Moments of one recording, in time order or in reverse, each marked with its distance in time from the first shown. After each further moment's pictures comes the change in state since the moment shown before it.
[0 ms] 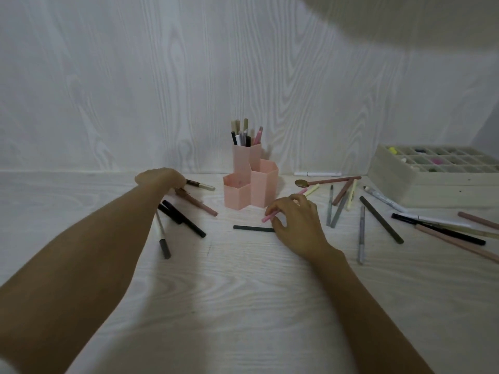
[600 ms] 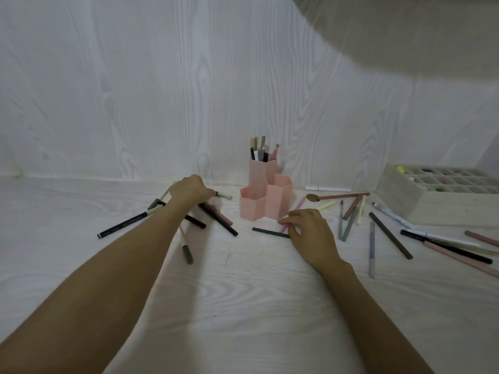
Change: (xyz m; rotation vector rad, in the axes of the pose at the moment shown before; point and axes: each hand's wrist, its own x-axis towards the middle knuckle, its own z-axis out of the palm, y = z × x) left_hand -0.046 -0.004 0.005 -0.258 0.261 0.276; right_hand 0.004 -0.004 0.002 -0.138 0.055 -0.014
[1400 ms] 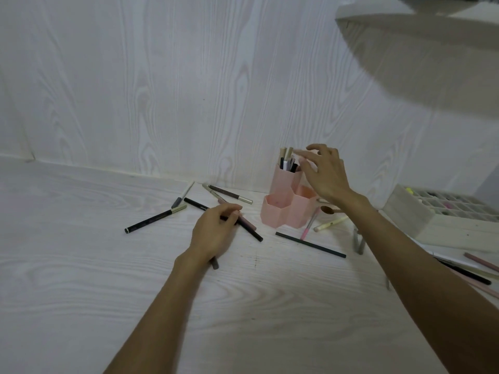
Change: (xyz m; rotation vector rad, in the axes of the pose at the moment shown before) left_hand -0.063 -0.051 0.045 -0.760 0.129 0.336; right_hand 0.112 -0.053 -0.057 -0.042 0.110 -0.062
